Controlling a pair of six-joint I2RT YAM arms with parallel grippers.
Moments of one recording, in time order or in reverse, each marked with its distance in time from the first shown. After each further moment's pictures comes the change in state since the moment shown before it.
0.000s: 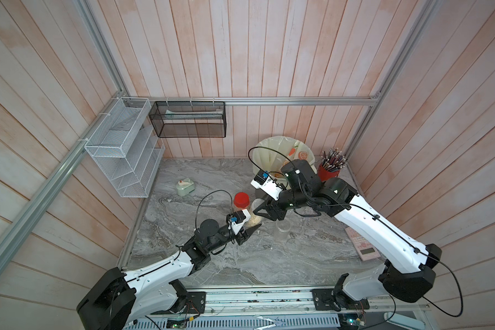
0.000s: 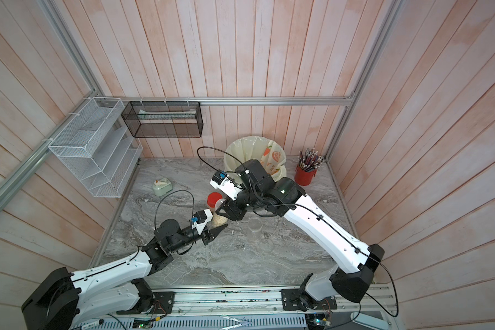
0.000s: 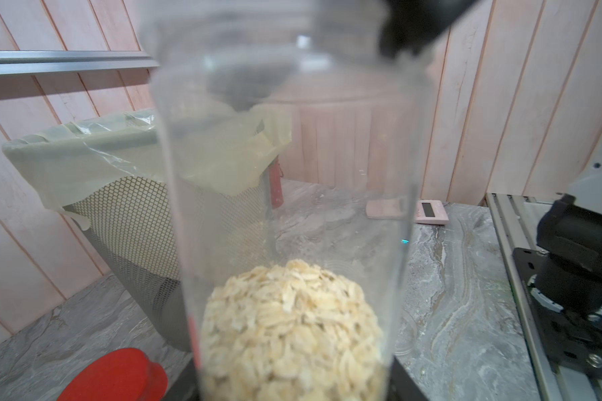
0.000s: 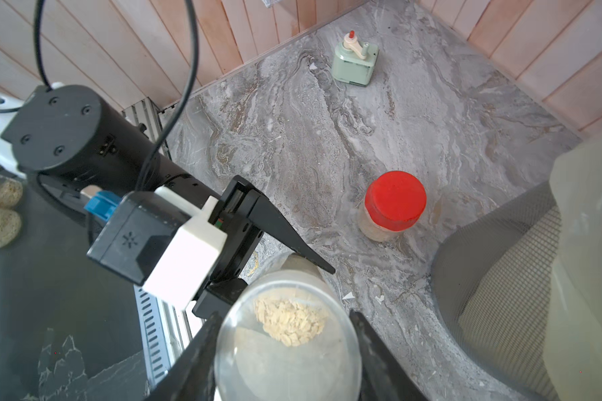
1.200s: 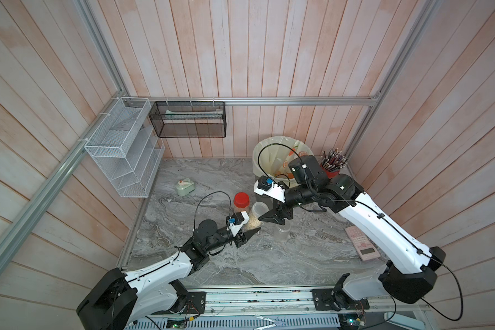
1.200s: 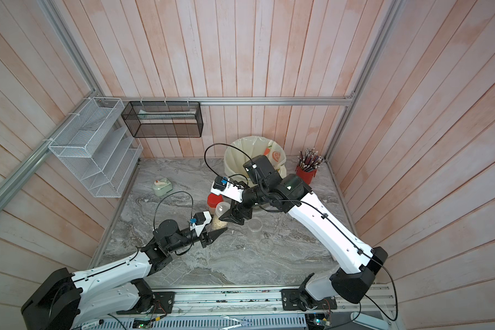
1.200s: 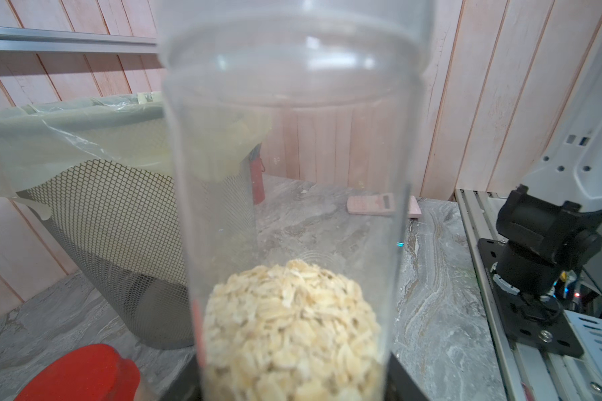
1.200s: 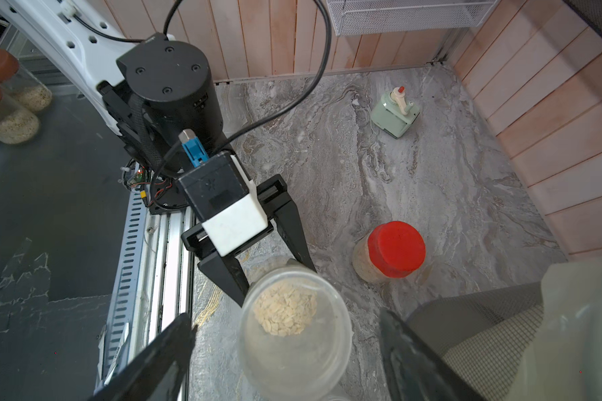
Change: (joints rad) left arm 0.029 -0.003 -0.024 0.006 0.091 -0.029; right arm -0.073 -0.022 0.000 -0.016 -0.169 -0.344
